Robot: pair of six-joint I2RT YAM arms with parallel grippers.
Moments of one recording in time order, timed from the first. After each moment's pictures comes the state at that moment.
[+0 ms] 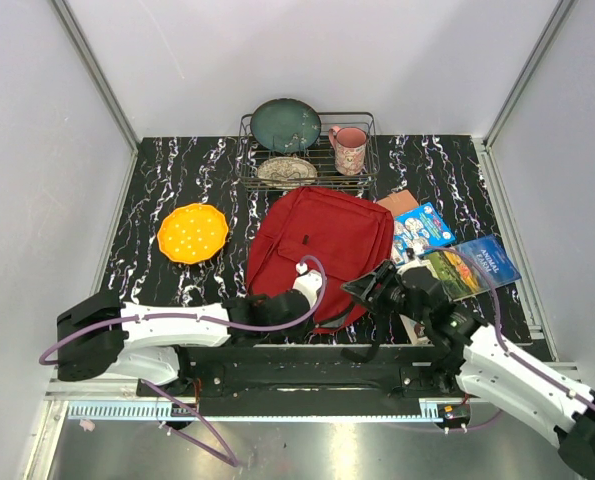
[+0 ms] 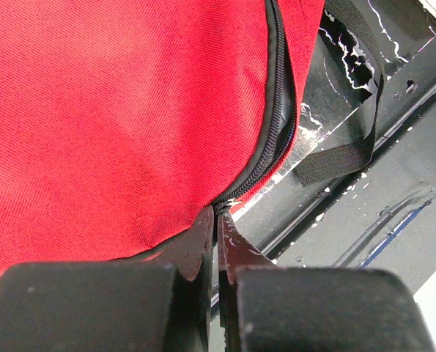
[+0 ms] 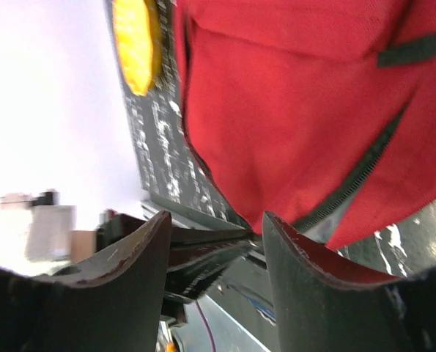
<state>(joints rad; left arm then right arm) -1.26 1.29 0.63 -0.12 -0.21 -0.58 0.72 0.64 0.35 -0.14 -0.04 1.29</state>
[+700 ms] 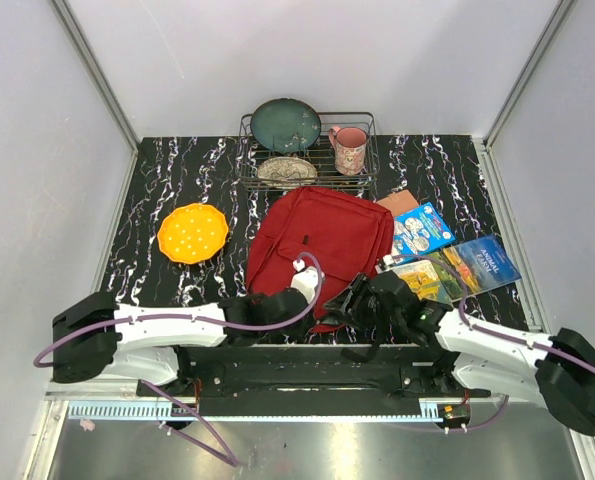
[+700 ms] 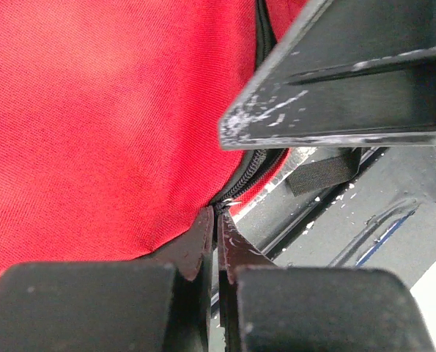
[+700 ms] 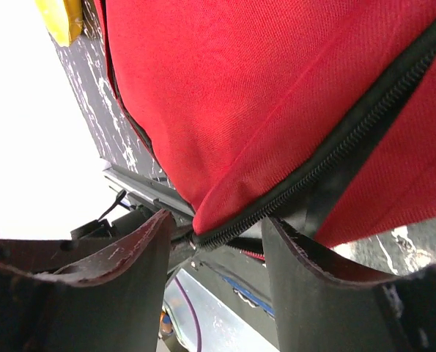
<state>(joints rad) -1.26 1.27 0.63 -0.11 -0.23 -0.59 0.86 0.96 0.32 0.01 -0.08 1.38</state>
